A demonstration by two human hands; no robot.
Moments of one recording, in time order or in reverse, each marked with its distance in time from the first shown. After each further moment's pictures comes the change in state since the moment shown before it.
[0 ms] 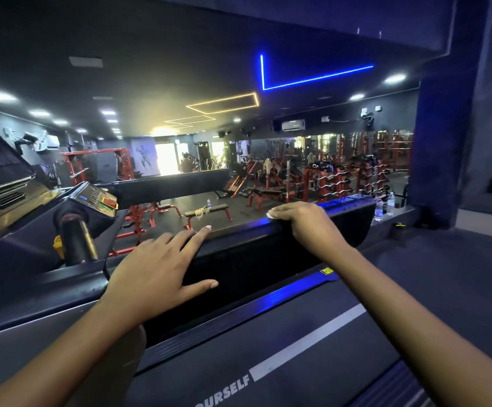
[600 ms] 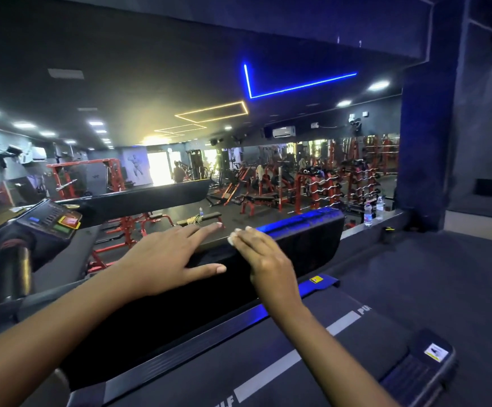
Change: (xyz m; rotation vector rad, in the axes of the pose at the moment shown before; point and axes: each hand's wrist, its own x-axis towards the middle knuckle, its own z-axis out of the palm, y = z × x) left_hand 0.094 0.034 -0.013 -0.228 -0.206 0.068; right_hand -0.035 0.001 0.040 0.043 0.472 -0.101
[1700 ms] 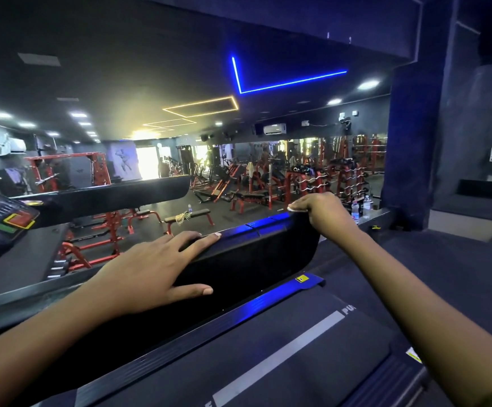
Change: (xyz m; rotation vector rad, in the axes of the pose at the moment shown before) left_hand 0.036 0.029 0.027 0.022 -0.085 0.153; right_hand 0.065 0.183 -0.064 -0.198 -0.479 0.313
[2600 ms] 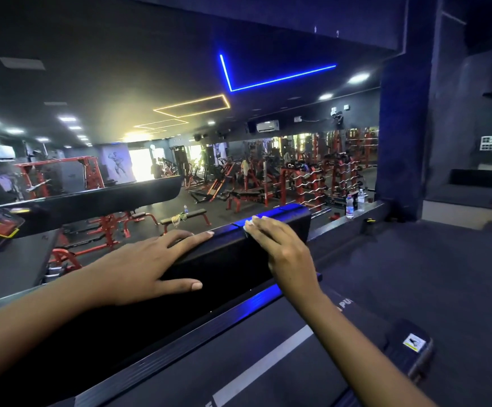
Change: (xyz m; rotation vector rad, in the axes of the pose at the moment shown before) left_hand 0.013 0.001 -0.012 -0.147 -0.133 -0.010; right_hand -0.073 -0.057 0.068 0.076 0.615 -0.293
